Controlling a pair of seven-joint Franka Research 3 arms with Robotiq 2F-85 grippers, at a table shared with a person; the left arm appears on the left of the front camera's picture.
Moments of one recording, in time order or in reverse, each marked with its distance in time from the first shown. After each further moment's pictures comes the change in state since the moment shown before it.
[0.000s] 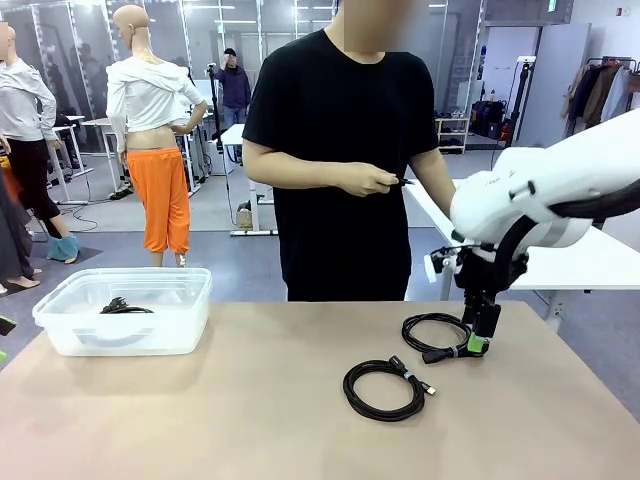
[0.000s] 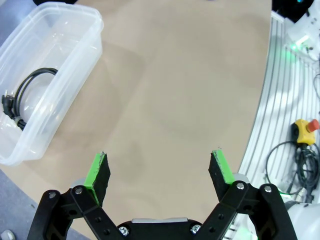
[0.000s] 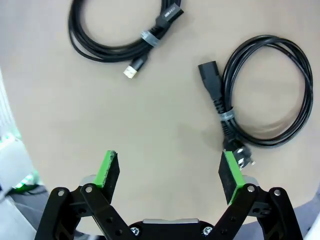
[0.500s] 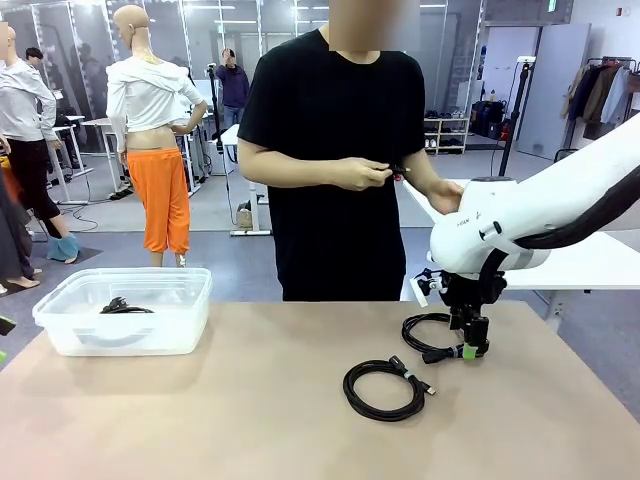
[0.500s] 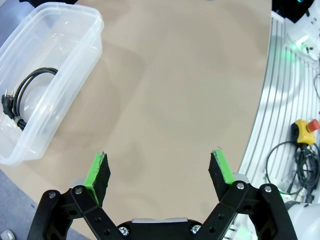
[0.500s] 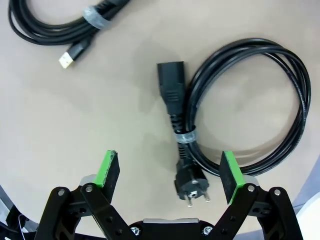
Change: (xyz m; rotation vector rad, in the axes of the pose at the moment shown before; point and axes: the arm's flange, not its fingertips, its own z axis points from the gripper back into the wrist) left arm 0.000 0.000 0.000 0.000 0.000 0.000; right arm 0.012 -0.048 -0.050 -0.048 0.105 0.179
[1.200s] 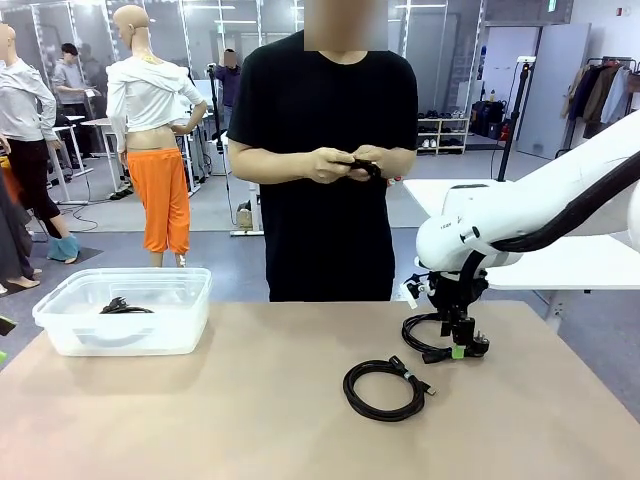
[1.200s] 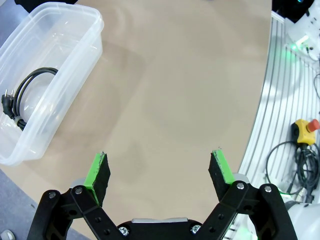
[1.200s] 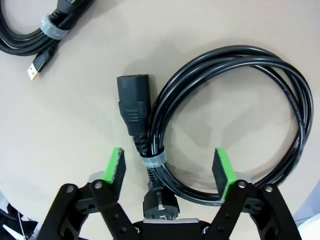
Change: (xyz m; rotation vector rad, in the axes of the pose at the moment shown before) left arm 0.000 0.000 0.000 0.000 0.000 0.000; right arm 0.013 -0.039 -0.028 0.081 0.017 0.032
